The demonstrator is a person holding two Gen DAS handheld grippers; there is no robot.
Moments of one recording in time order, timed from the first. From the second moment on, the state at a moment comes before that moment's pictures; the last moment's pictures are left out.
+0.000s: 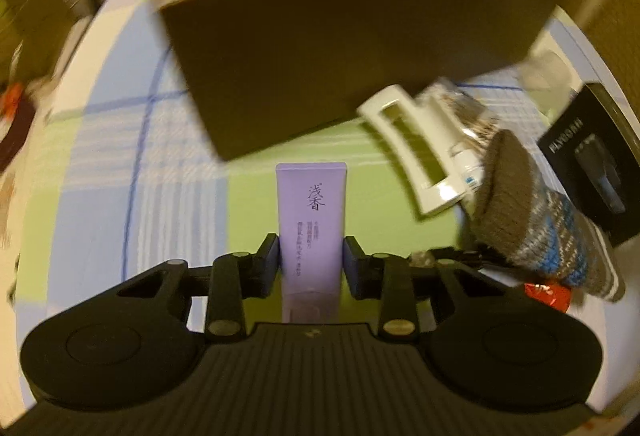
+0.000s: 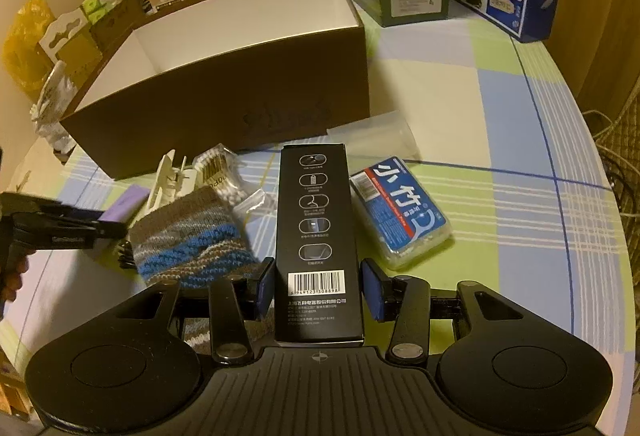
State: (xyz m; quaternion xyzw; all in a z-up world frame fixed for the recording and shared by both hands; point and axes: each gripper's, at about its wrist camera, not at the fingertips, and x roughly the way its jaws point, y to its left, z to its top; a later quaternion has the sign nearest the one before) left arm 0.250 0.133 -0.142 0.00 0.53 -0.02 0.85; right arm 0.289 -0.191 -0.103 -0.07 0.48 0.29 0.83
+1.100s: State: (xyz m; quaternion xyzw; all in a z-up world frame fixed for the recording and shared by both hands) left arm 0.200 0.130 -0.087 -0.10 0.49 0.08 0.86; right arm 0.296 -0.185 -0.077 -0.09 0.45 0.35 0.82
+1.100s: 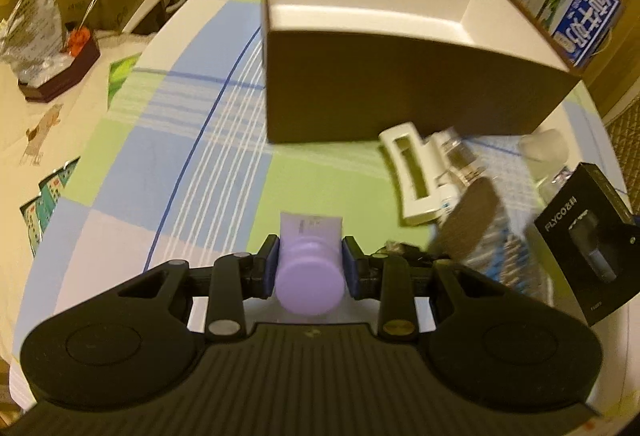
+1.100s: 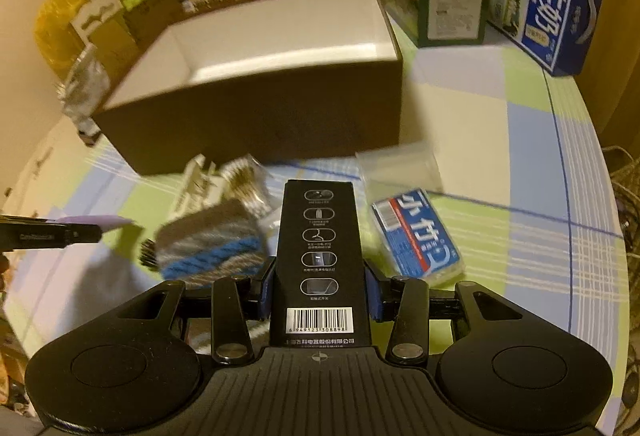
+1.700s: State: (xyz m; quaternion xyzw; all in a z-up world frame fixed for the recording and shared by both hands) left arm 0.194 0.117 -0.050 -0.09 0.45 0.06 0.88; right arm 0.294 -0.187 -0.043 -0.08 0.42 0.37 0.82
